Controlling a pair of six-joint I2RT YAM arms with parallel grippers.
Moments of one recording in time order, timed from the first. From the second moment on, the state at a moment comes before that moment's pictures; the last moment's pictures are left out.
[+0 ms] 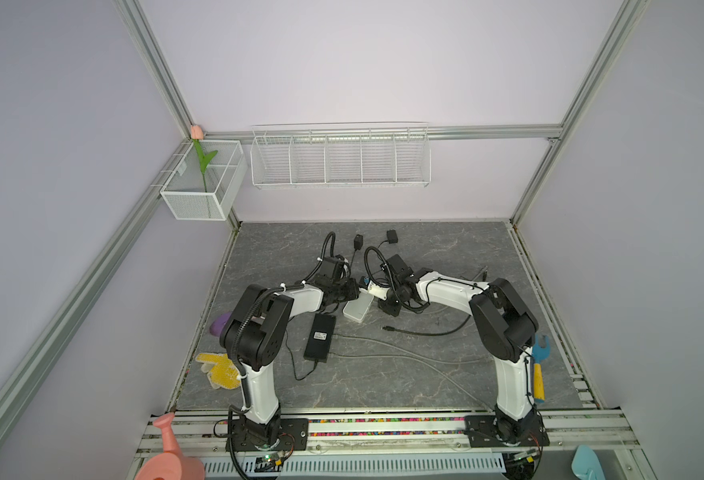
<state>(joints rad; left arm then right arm) -0.48 1.89 1.02 0.06 0.26 -0.54 0.67 2.04 1.38 -0.46 -0.18 -0.52</state>
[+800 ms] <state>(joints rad) -0.49 1.88 0.98 0.11 0.24 -0.55 0.67 2.04 1.38 -0.44 -0.20 -0.47</state>
